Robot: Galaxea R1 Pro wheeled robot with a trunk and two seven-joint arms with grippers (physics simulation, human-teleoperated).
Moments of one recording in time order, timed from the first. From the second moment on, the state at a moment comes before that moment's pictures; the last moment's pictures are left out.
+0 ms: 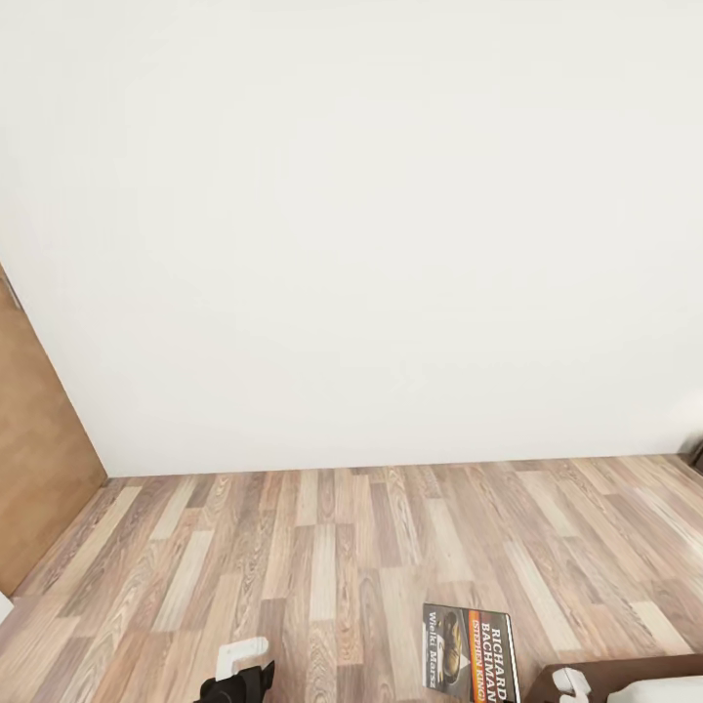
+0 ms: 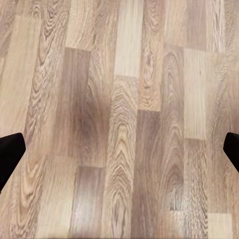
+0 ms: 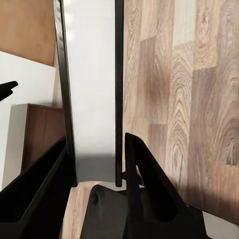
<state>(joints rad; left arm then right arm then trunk) -0.40 -0.04 -0.01 -0.21 0.20 -0.13 -0.04 -0.32 -0.30 -0.33 -0.33 0.04 0.22 1.13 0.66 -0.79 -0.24</state>
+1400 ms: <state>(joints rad) -0.36 -0.02 -0.01 -0.03 0.20 -0.15 -0.04 -0.32 -0.30 -0.33 -0.16 0.04 0.12 1.13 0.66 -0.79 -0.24</state>
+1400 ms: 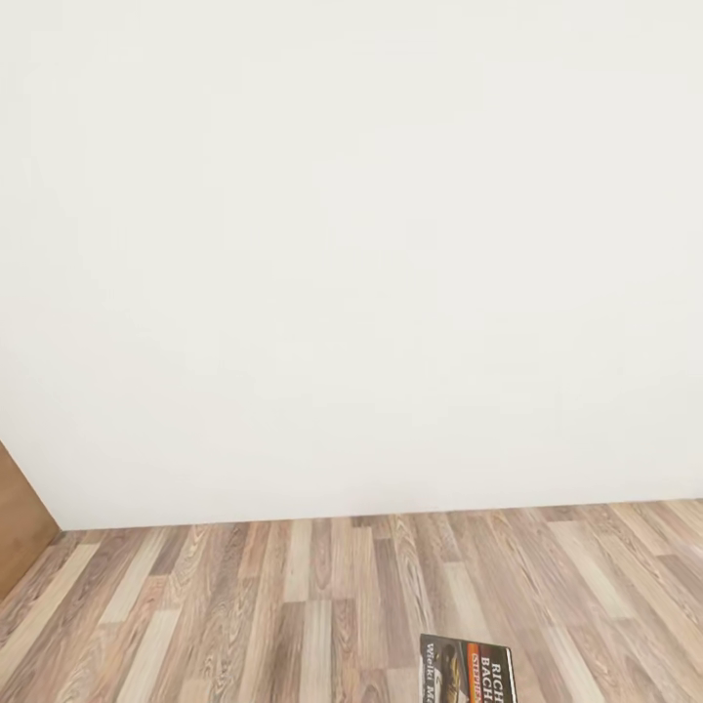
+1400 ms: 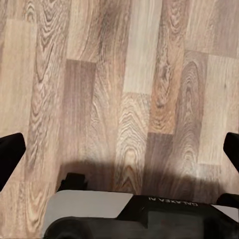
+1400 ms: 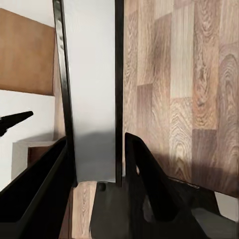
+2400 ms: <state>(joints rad) -0.29 0.00 -0.01 -0.02 0.20 -0.20 -0.04 -0.32 -0.30 -0.33 -0.13 0.03 0.04 1.14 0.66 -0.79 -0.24</state>
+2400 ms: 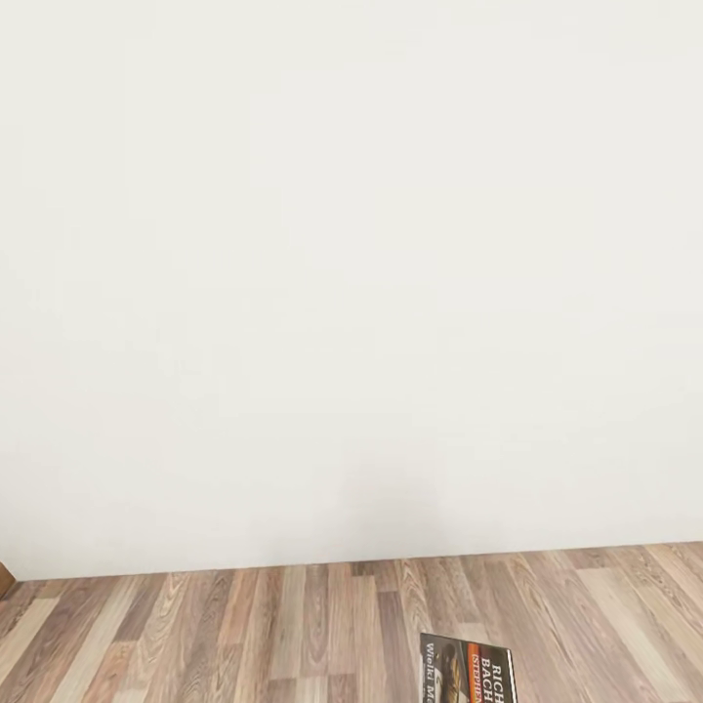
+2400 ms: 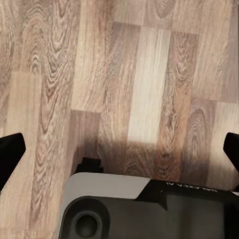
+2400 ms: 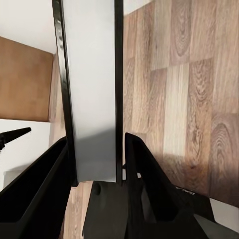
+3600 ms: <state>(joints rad) -0.29 0.00 0.00 -0.02 0.21 -0.24 -0.04 -0.32 -0.30 -0.33 -0.13 0.03 0.04 1.14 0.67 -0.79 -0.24</state>
